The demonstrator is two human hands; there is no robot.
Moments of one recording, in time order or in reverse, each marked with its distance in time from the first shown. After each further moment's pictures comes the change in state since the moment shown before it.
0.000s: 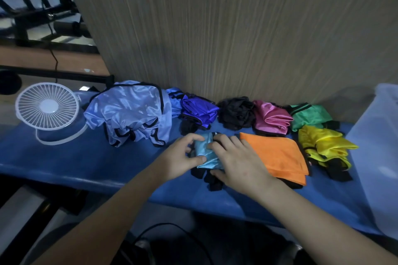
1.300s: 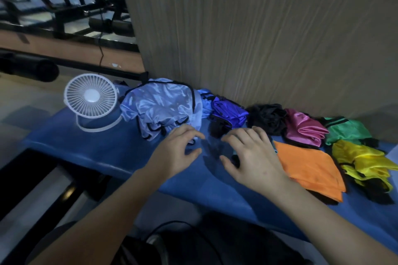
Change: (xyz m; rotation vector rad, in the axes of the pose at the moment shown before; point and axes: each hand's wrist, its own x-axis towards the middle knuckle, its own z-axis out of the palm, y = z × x) left_hand -0.033 -0.033 -0.063 0.464 0.312 0.299; right_hand 0.030 -0.033 -0.013 0.068 0.255 -0.062
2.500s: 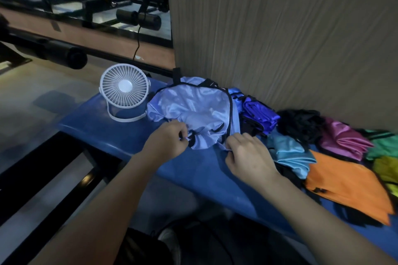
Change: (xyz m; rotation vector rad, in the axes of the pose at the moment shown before) left_hand -0.018 -0.083 -0.044 0.047 0.094 -0.209; right_hand 0.047 -0.048 0.057 -0.021 -0.105 0.001
